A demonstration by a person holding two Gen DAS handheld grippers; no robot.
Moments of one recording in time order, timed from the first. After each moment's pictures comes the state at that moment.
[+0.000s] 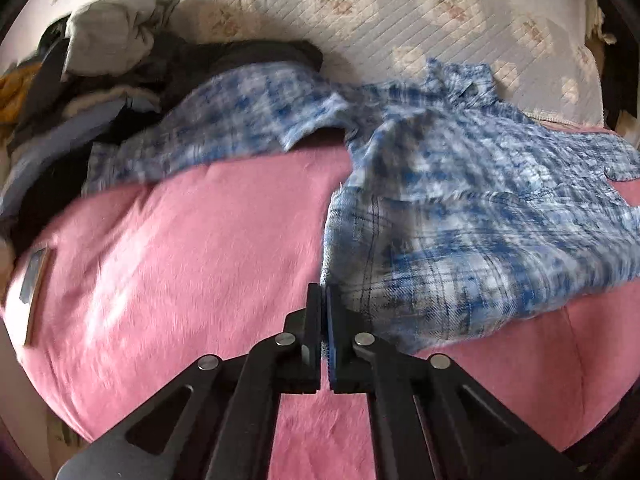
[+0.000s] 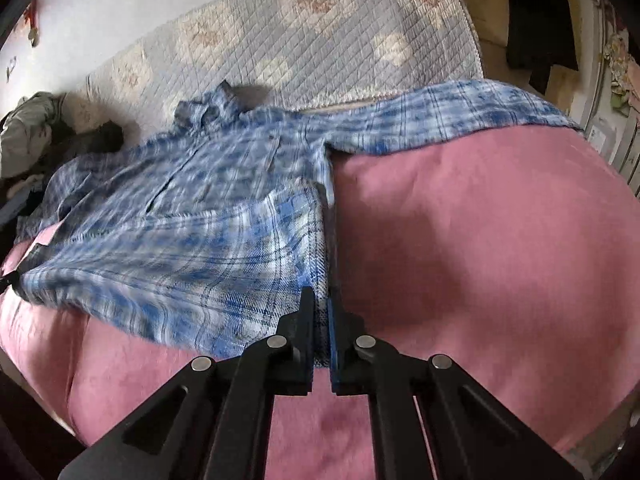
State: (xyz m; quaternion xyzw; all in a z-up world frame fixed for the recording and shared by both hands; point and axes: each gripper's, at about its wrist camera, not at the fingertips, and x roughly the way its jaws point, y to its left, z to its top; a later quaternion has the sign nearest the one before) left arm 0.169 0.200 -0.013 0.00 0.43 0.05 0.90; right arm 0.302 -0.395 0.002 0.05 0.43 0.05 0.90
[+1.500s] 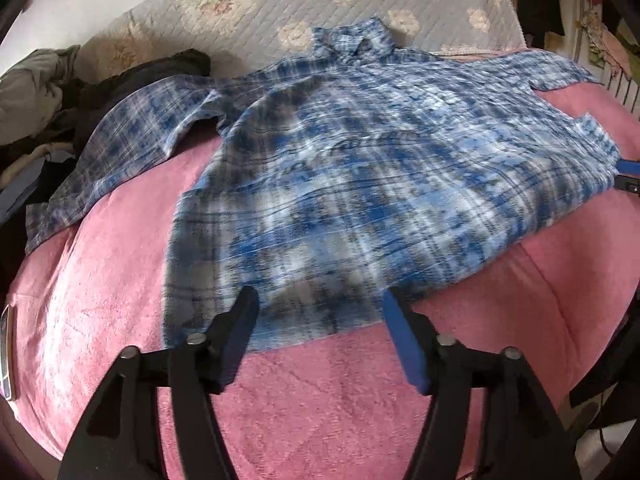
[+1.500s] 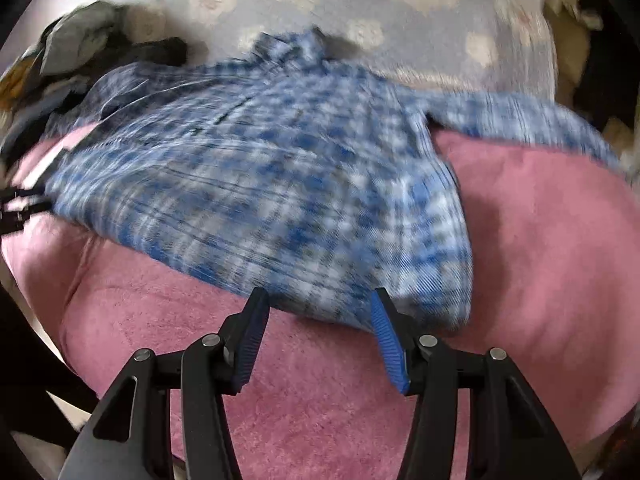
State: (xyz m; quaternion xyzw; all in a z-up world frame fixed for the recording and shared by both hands) left arm 0.151 0.112 -0.040 0.11 0.42 -0.07 0.89; right arm 0.271 -0.303 -0.025 -0.11 0.44 0.13 0.88
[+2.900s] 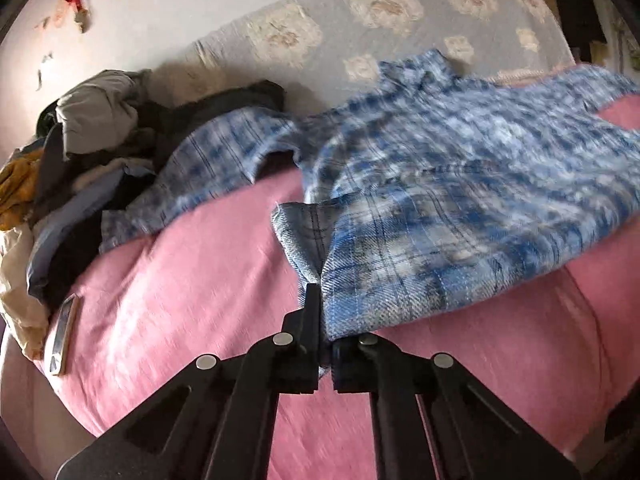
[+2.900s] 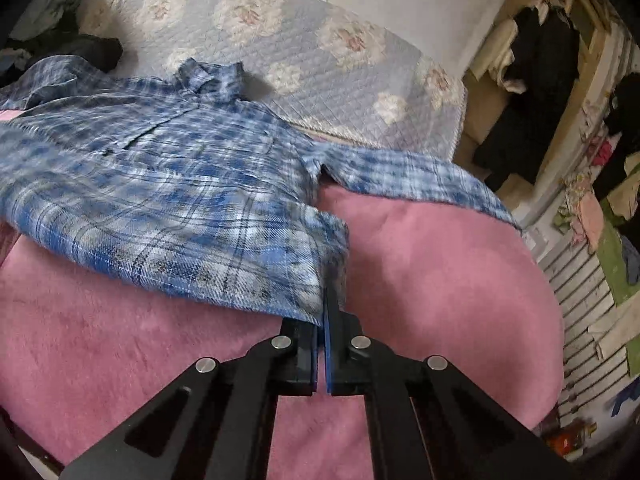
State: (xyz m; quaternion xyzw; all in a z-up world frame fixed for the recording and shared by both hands) left arm 0.129 0.123 -0.025 0.15 0.37 0.05 0.92; right arm 0.252 -0.332 -0.011 -0.17 0.37 -0.06 0.91
